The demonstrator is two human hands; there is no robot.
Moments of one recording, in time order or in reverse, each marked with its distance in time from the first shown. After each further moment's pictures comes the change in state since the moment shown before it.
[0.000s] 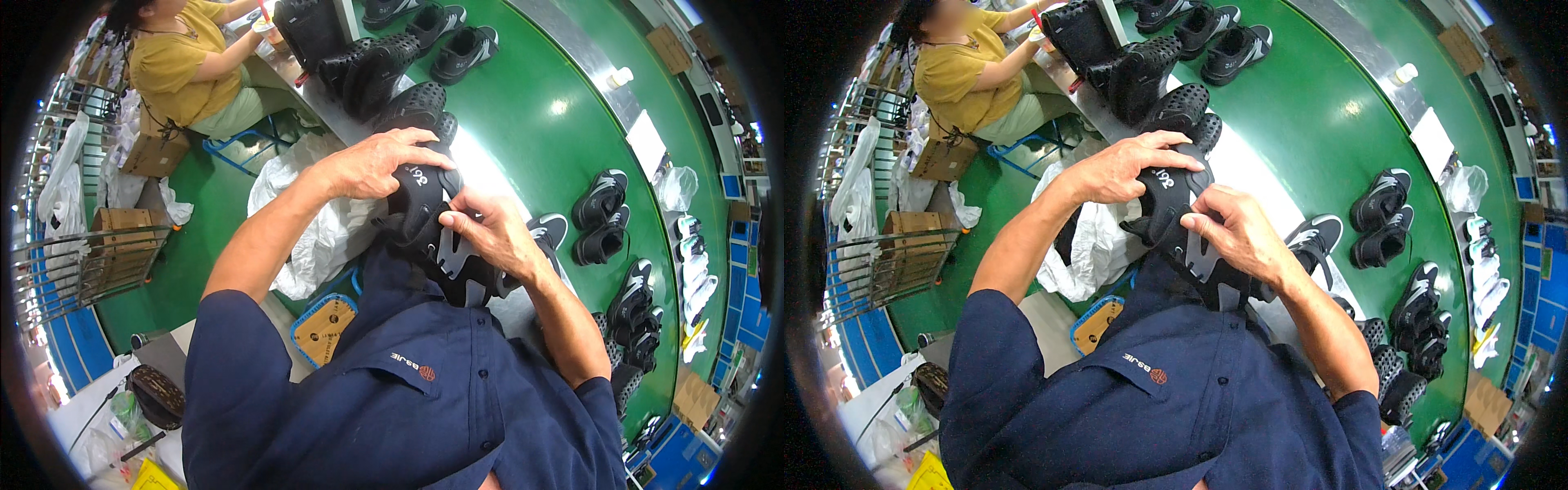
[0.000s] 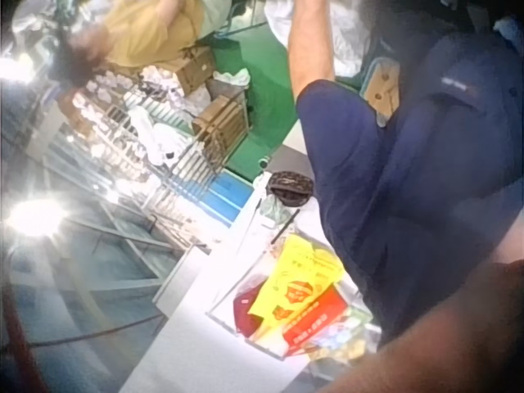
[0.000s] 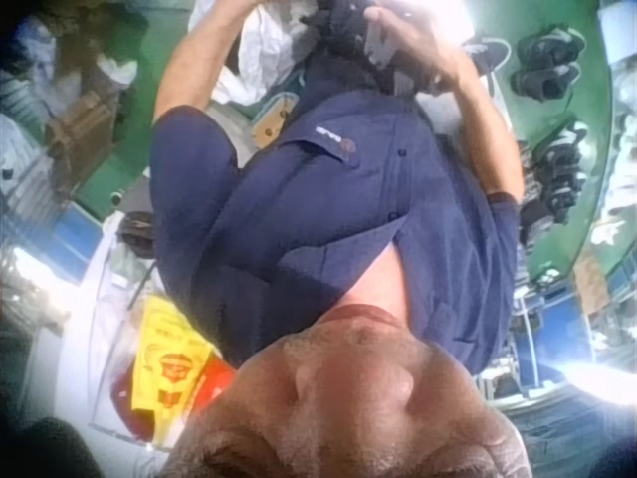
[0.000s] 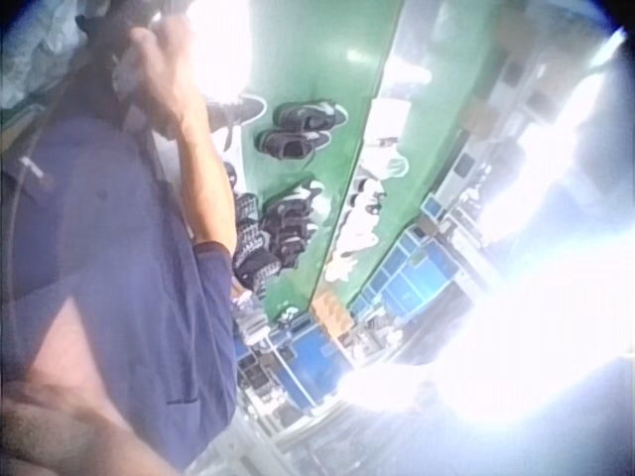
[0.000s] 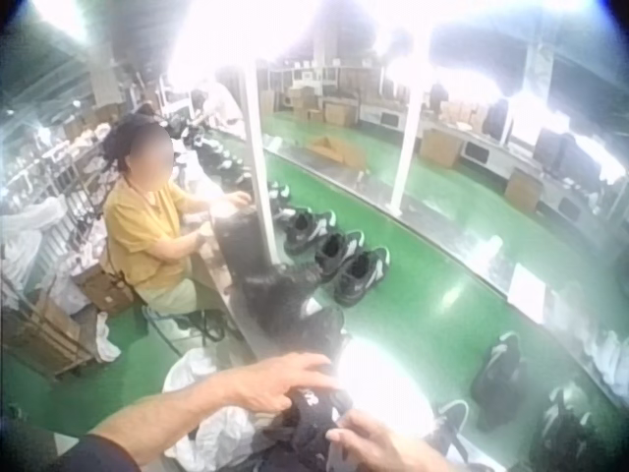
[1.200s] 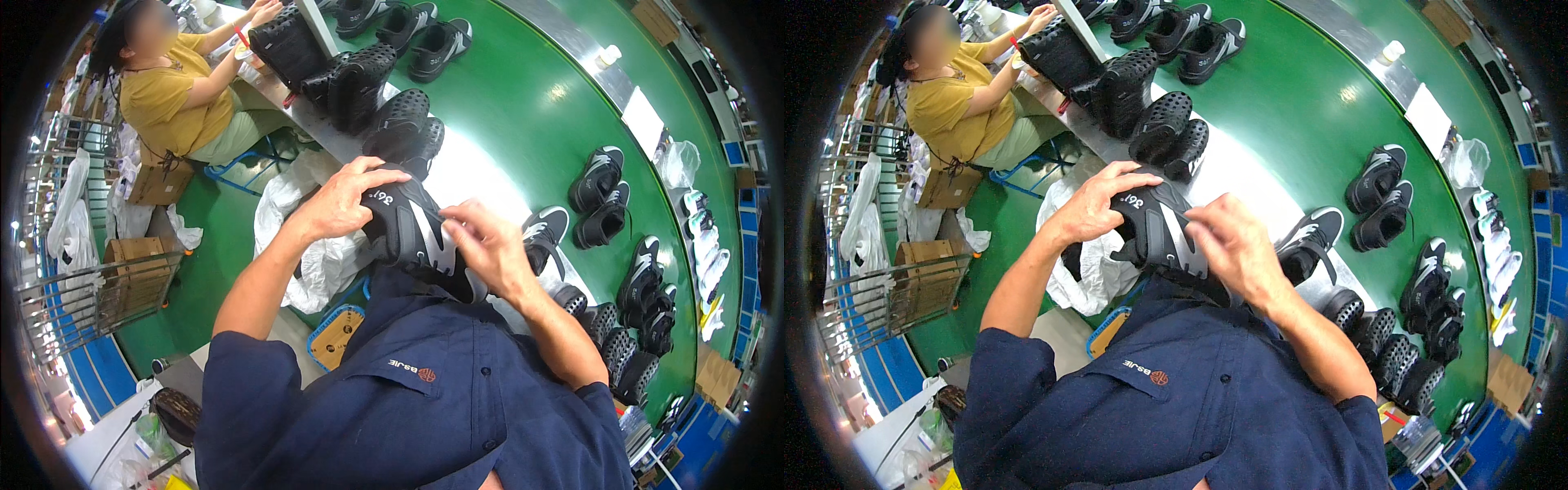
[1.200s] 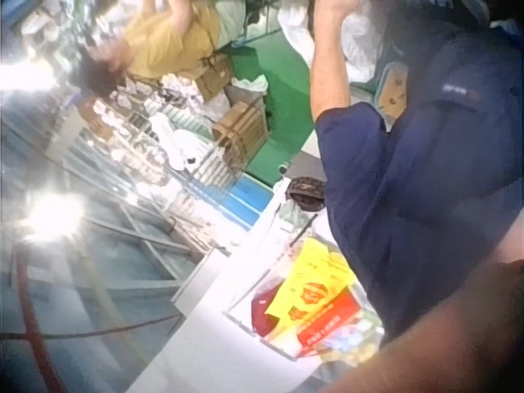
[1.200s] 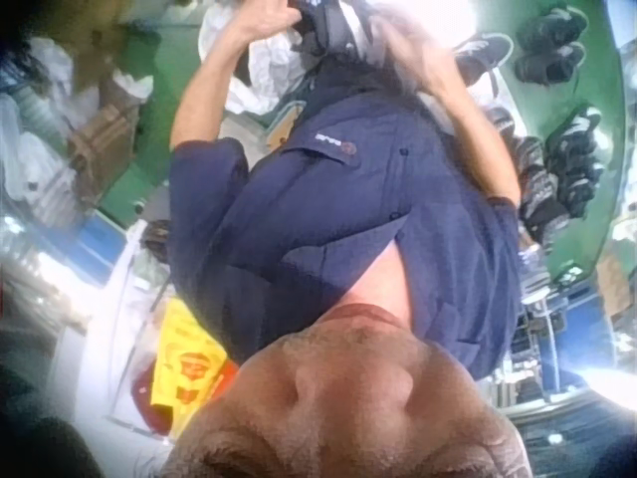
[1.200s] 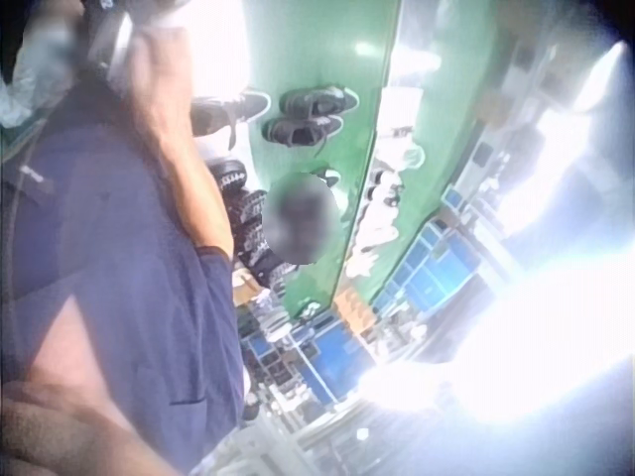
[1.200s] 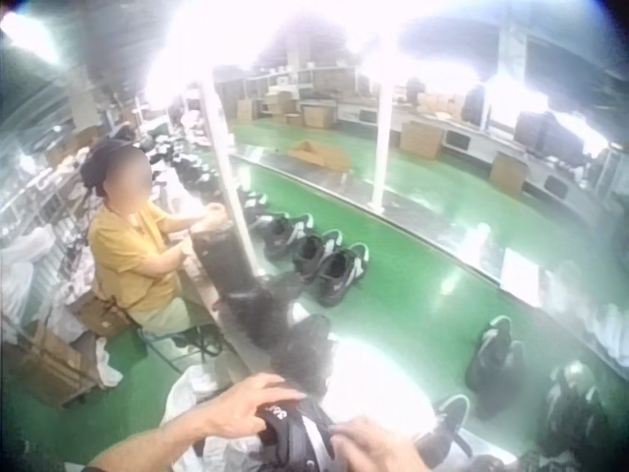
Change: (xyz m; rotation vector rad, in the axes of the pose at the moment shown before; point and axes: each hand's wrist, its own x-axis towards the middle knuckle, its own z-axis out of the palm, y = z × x) left_hand -0.034 0.002 0.015 -0.011 0.126 -0.239; right_hand -0.022 0.016 0.016 -0.101 0.311 -0.121
